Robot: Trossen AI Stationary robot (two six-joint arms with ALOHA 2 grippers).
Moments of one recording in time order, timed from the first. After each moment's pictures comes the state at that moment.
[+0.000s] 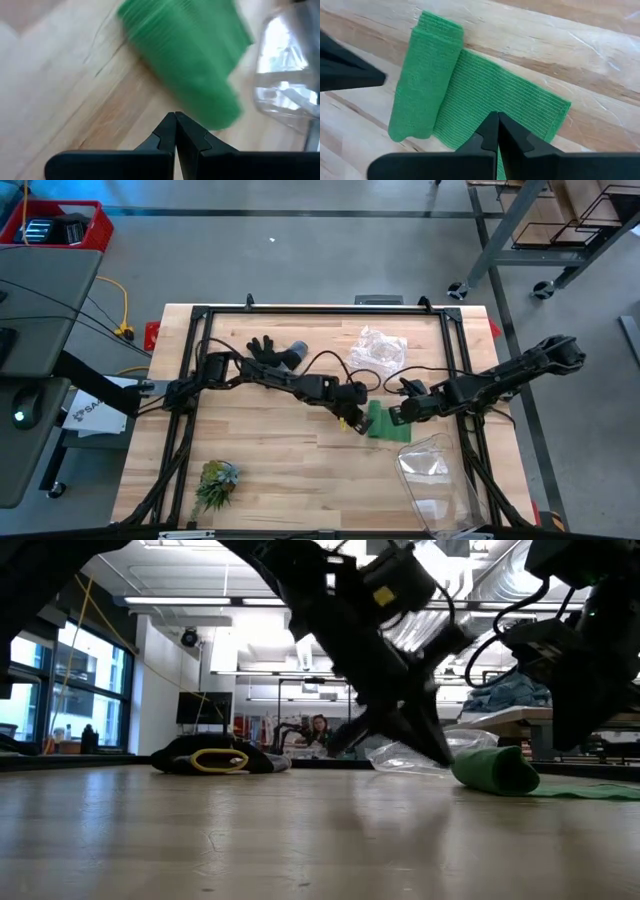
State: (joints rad) left arm -0.04 2.25 1.64 -0.28 0.13 -0.86; right arm 0.29 1.13 0.54 -0.60 0.16 1.52
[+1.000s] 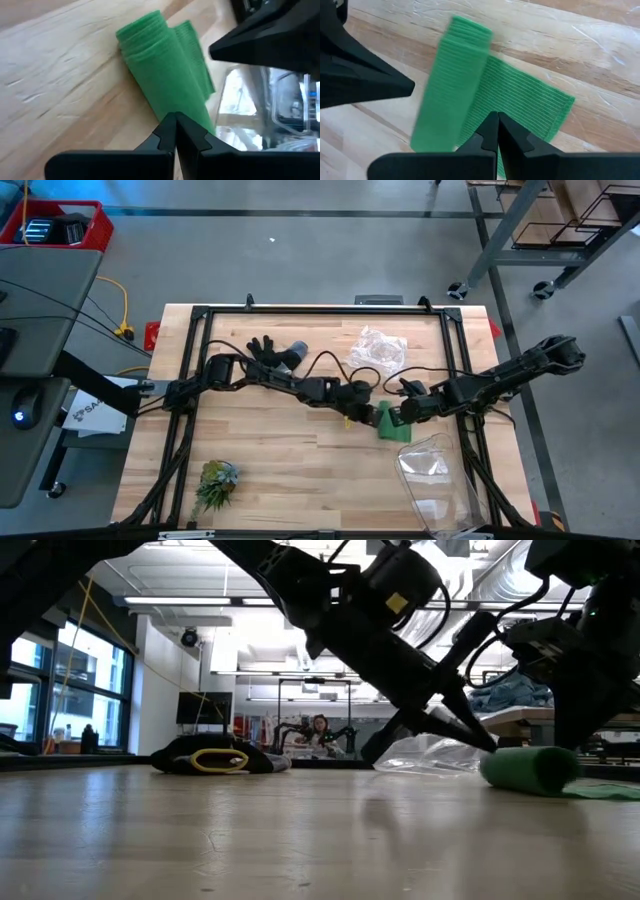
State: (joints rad) left arm -0.04 2.31 1.64 -0.02 0.10 -1.09; right arm 0.29 1.13 0.54 -0.60 0.14 1.52
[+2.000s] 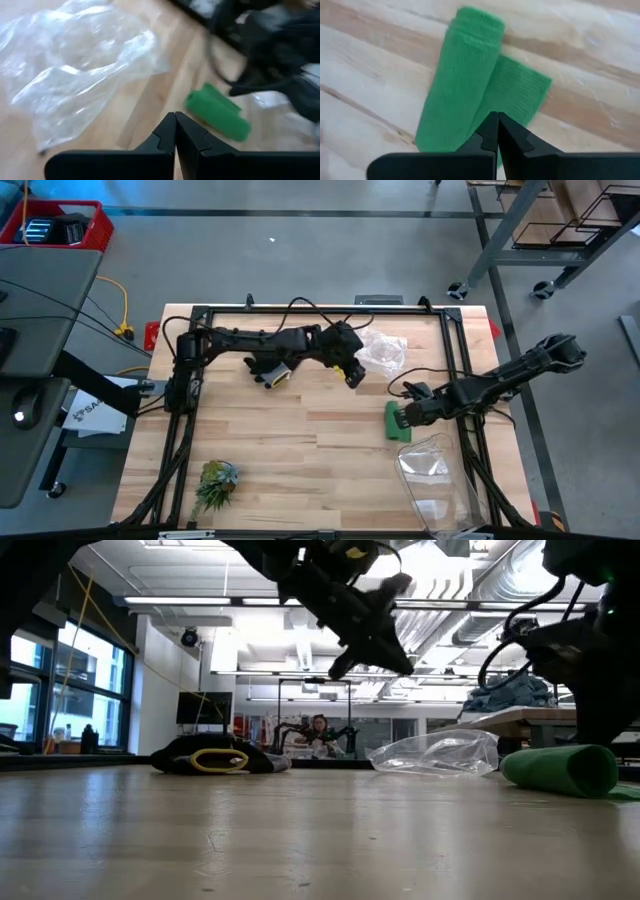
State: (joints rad) left arm 0.18 2.03 1.64 -0.31 0.13 -0.43; right arm 0.34 1.11 0.54 -0.68 0.12 1.57
